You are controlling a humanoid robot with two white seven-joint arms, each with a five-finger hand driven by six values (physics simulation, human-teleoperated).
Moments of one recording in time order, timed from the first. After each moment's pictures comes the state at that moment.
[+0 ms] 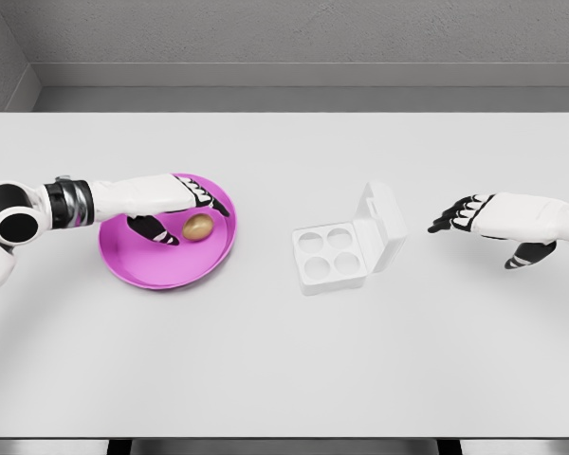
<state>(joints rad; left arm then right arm) -0.65 0.60 -0.63 -1.24 -0.38 -0.61 -0.61 -0.50 -1.00 0.57 -1.50 0.32 -0.61 0.60</state>
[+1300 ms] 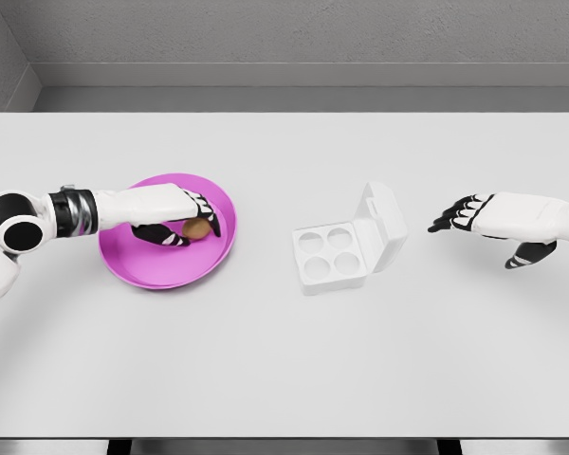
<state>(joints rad) -0.63 0.59 -0.63 -1.24 -0.38 -0.61 -0.61 -0.50 -1.00 0.57 -1.50 0.32 -0.61 0.60</state>
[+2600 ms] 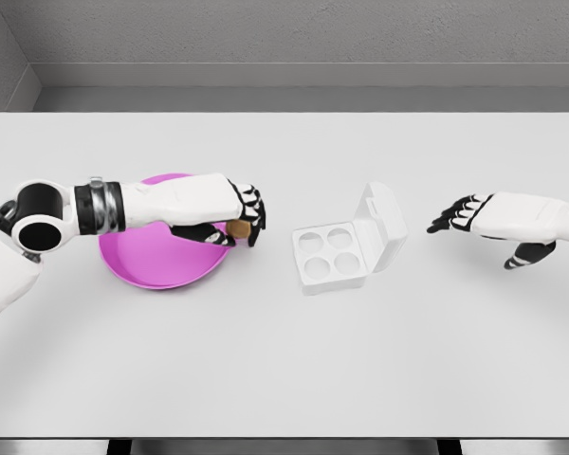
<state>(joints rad) -0.62 0.57 -0.63 -1.50 -0.31 -0.61 -0.61 -0.50 -1.00 0.57 -1.51 0.32 -0.61 0.60</state>
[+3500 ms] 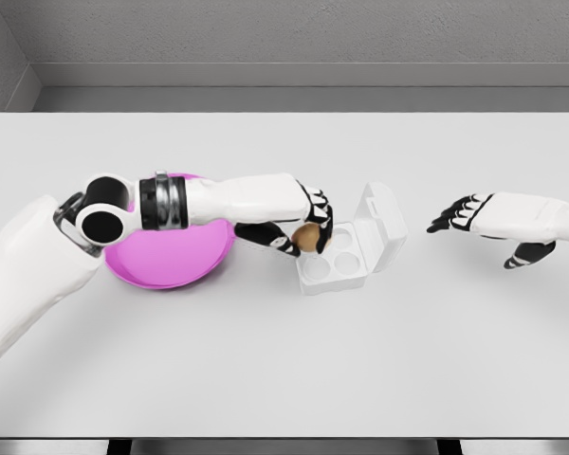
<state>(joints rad) -0.71 0.45 -0.77 -1.54 -0.18 -0.47 -0.61 -0.50 -1.00 0.57 -1.50 0.32 -0.61 0.60</state>
